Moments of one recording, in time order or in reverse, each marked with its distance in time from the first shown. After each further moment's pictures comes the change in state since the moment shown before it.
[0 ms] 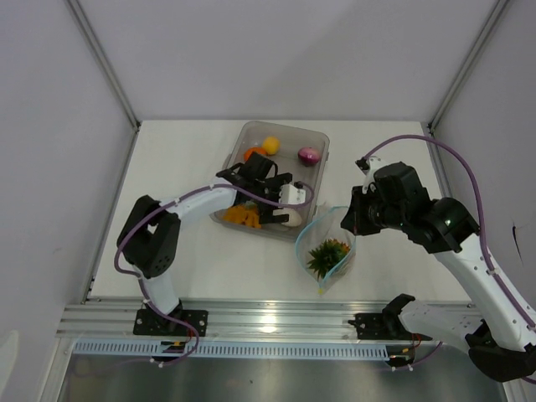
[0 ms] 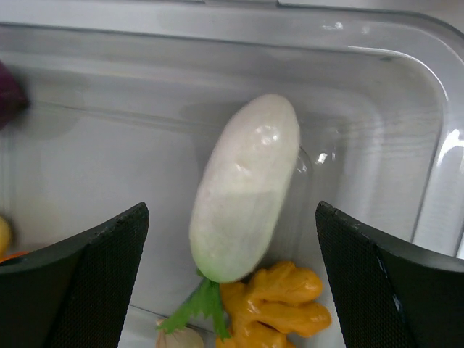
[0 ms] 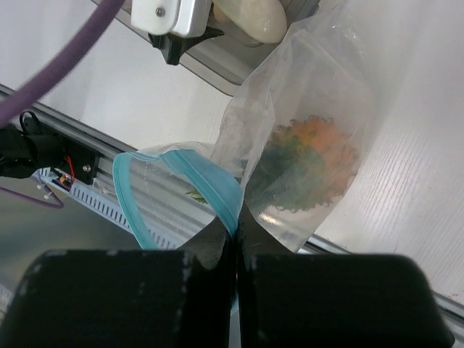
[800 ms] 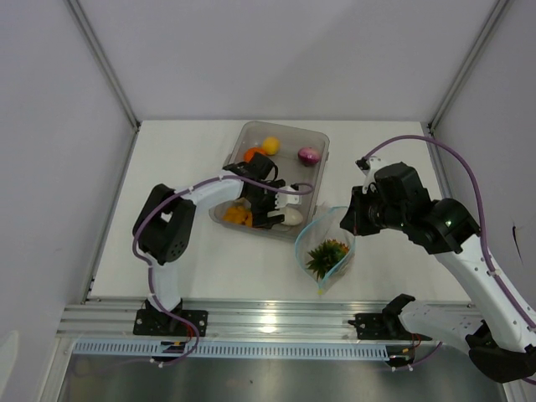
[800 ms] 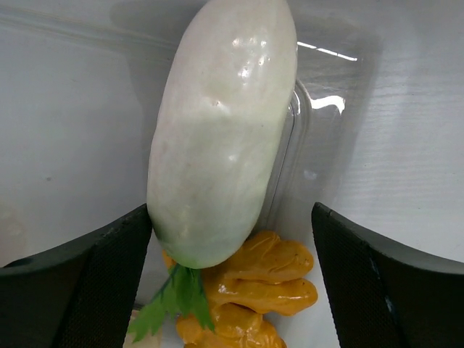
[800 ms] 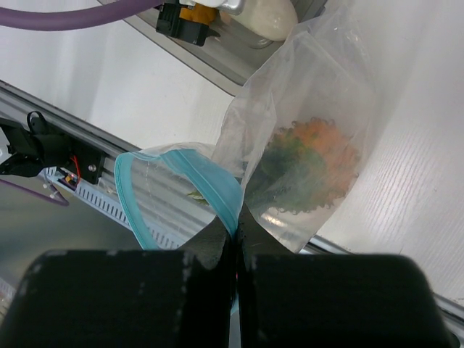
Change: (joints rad) left arm 0.047 0.166 0.140 -0.257 -0.055 -0.012; right arm 0.000 -0.006 -0.002 0.006 -0.011 0.006
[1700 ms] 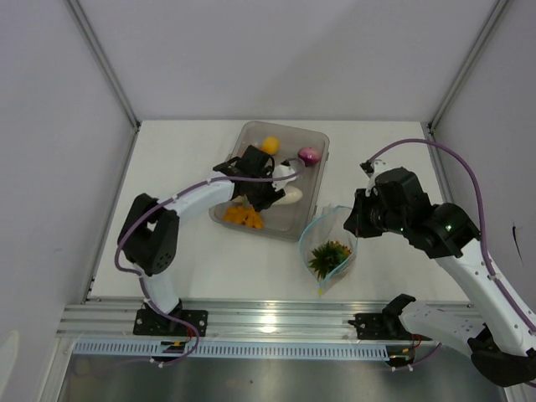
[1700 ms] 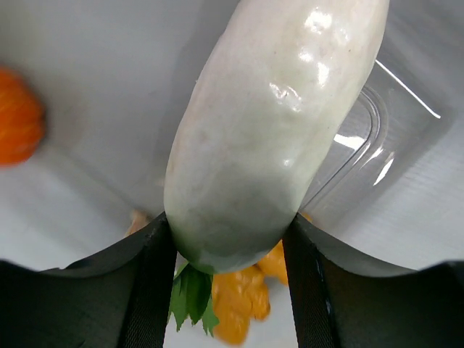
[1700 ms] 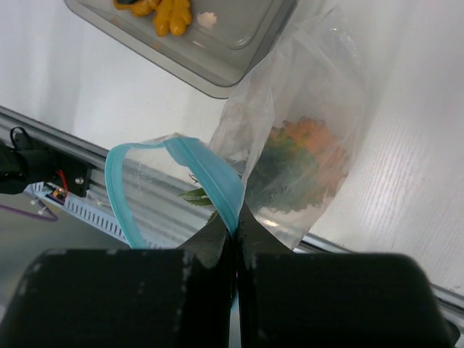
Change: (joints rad) left arm -0.006 -0.101 -0.039 0.127 -0.227 -0.370; right arm 0.000 -0.031 -0.046 0.014 0.053 0.033
